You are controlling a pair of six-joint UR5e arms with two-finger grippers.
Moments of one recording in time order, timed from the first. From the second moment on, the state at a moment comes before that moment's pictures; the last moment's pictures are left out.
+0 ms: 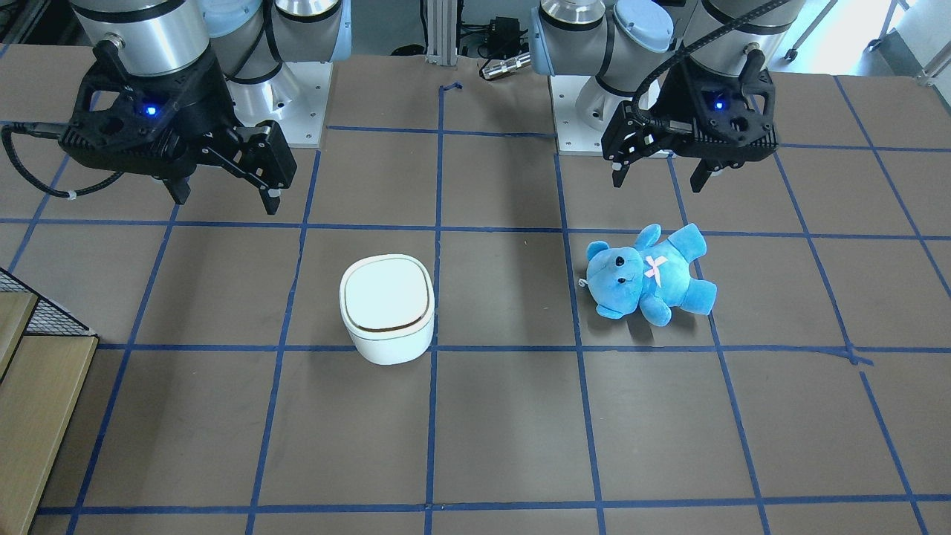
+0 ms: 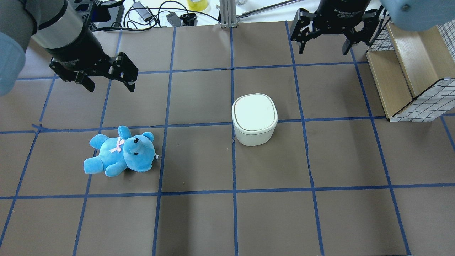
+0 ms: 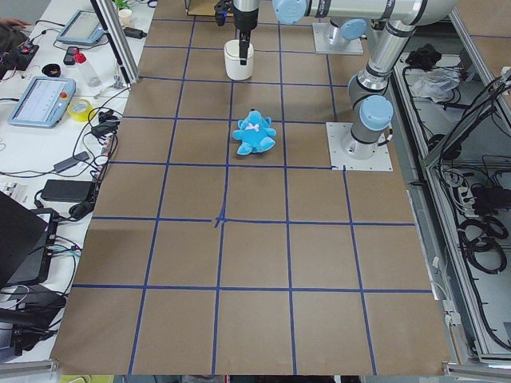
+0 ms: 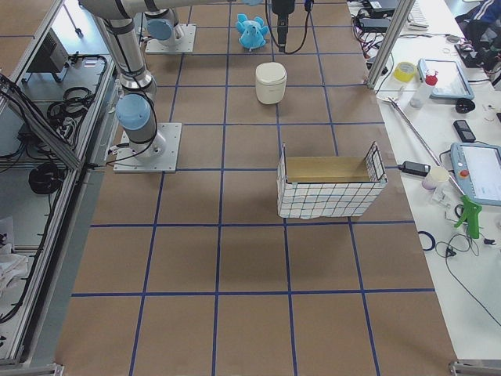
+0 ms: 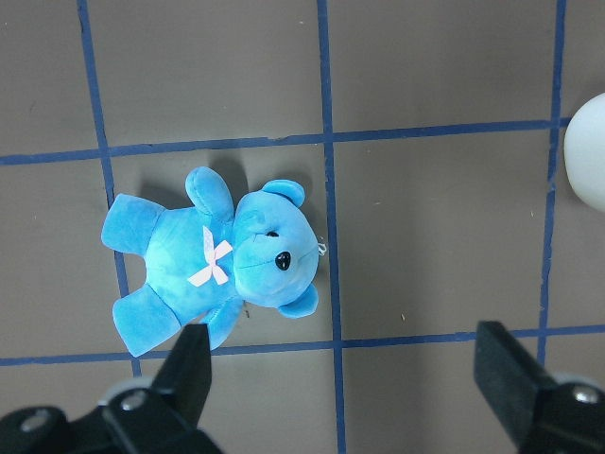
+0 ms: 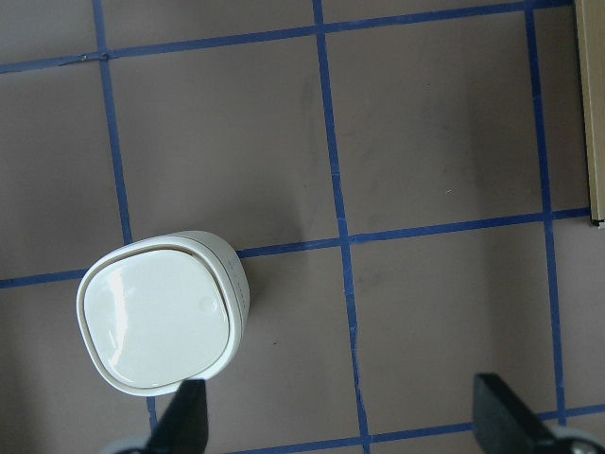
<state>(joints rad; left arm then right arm) -1.54 -1.52 -1.60 -1.55 1.57 0.07 1.65 -1.48 1.40 -1.57 -1.60 0.19</state>
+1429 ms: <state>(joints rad) -1.54 -1.52 -1.60 -1.55 1.57 0.07 1.74 -1.42 1.46 -1.64 -1.49 0.28</state>
